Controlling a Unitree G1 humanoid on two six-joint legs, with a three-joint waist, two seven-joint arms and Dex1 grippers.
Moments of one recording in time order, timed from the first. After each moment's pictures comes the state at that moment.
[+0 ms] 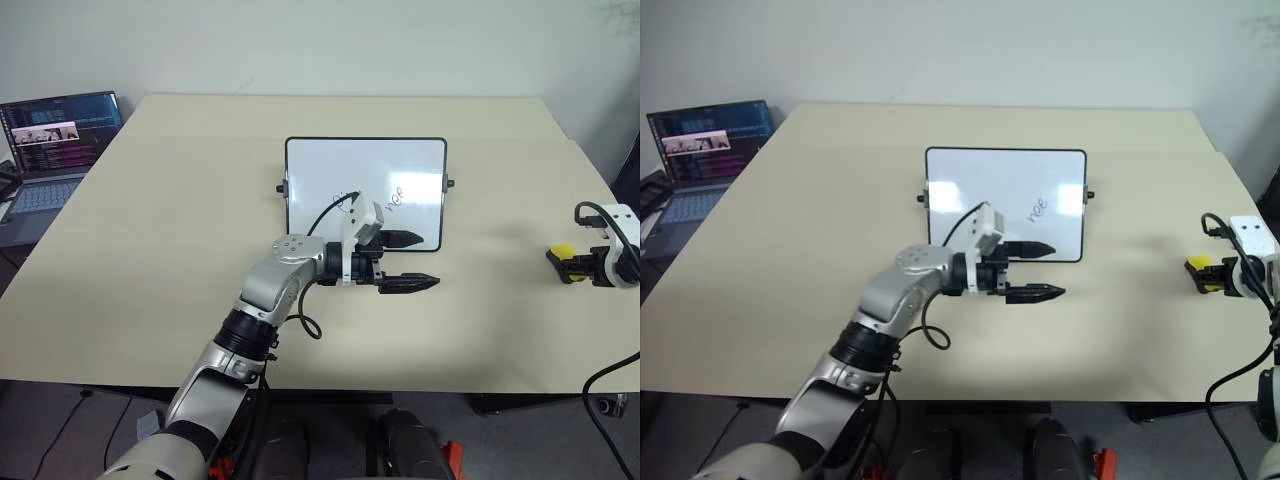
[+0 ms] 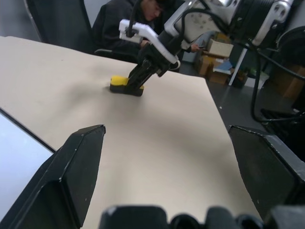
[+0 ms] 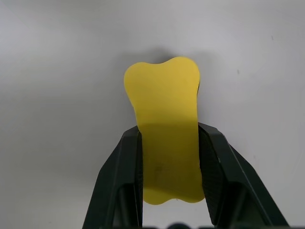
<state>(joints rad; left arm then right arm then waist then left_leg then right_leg) -0.72 0.22 -0.25 0.16 -0.39 0.44 -1.05 -0.78 -0.96 -0.01 0.62 0.12 0.96 0.78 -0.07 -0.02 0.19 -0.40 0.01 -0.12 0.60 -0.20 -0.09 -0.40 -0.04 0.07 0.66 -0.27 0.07</state>
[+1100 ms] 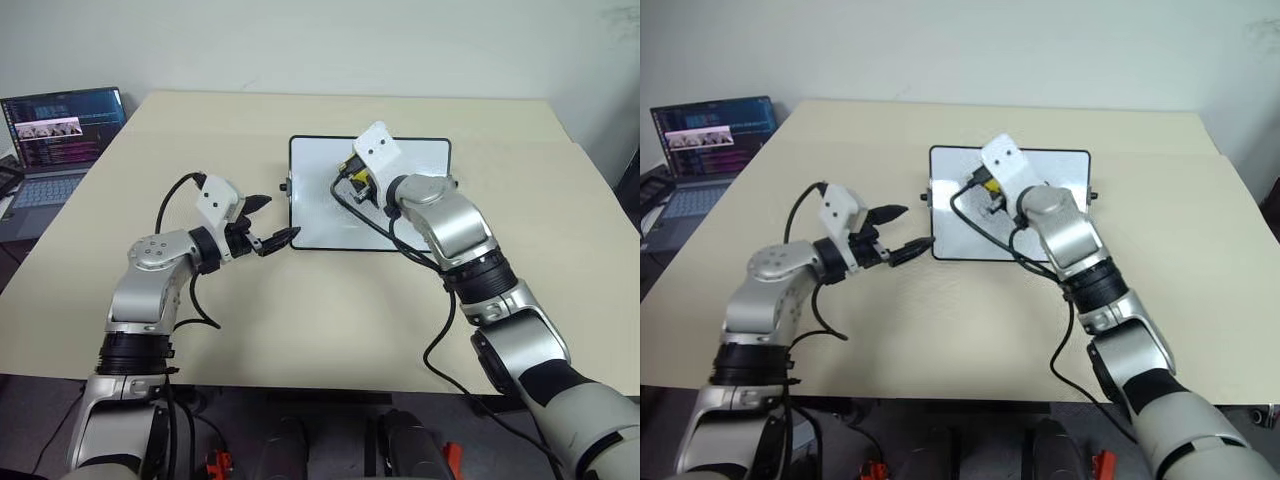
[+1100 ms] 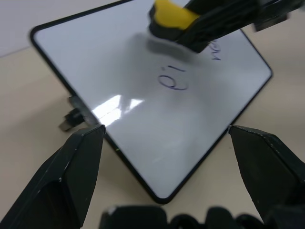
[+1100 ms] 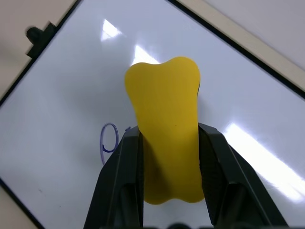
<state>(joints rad) -0.53 0.58 0.06 0.11 -0.30 0.32 -0.90 -1.05 -0.16 0.30 0.37 -0.05 0.74 0.30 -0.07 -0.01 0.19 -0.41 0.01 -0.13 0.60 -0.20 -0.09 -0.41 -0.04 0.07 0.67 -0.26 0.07</state>
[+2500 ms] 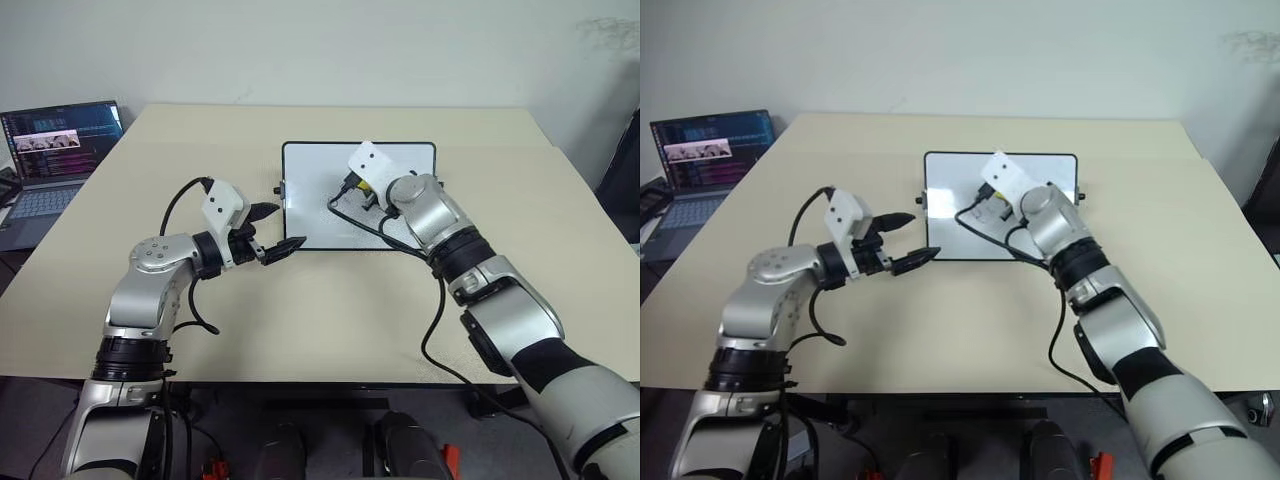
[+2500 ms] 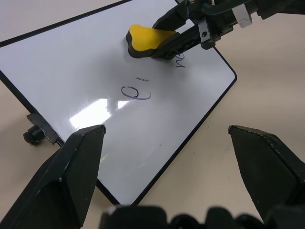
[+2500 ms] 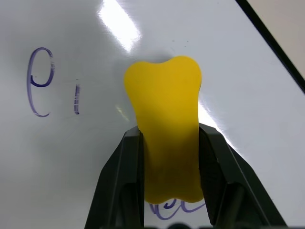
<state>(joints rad) -0.51 0.59 0.05 0.07 -0.31 0.36 -0.91 -1.22 -0.16 0.36 0.80 -0.26 0.58 0.37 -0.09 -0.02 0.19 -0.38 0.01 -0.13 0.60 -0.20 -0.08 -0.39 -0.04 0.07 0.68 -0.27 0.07</state>
